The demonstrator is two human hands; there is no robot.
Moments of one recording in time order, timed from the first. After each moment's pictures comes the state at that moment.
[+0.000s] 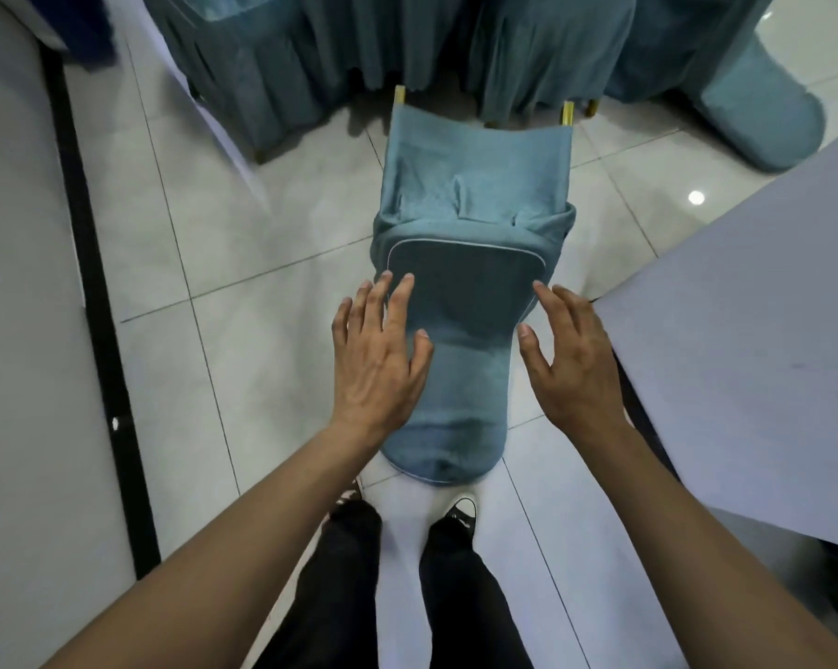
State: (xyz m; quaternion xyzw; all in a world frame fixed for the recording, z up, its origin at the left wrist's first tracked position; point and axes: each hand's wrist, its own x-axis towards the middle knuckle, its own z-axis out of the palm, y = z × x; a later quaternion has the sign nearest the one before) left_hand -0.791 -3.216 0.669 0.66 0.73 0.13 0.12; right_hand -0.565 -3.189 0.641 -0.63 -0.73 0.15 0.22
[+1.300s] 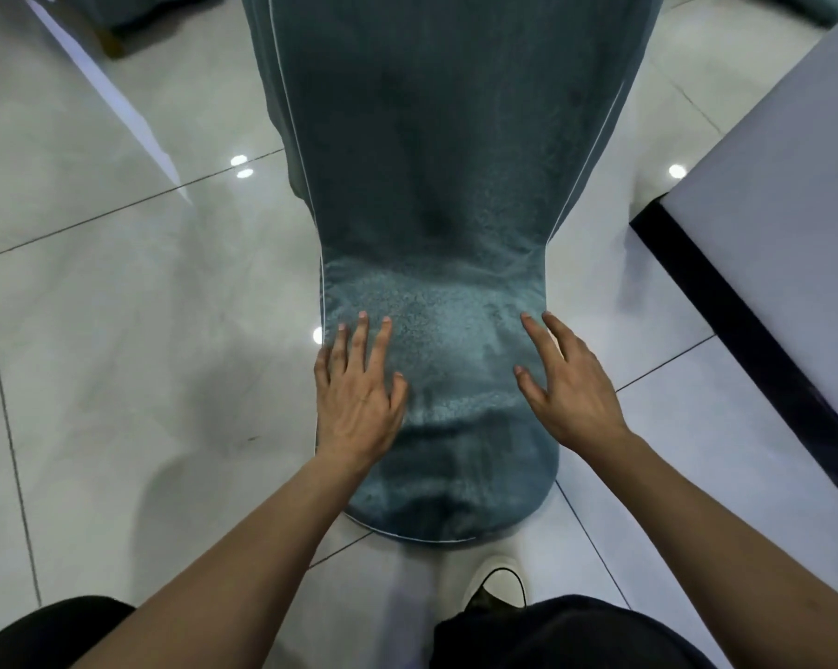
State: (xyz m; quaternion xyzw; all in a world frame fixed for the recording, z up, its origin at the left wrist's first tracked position) left_hand -0.784 -3.258 0.076 0.69 0.71 0.04 0.14; right_hand -0.510 -3.237 0.072 -0.66 -0.74 0.14 0.07
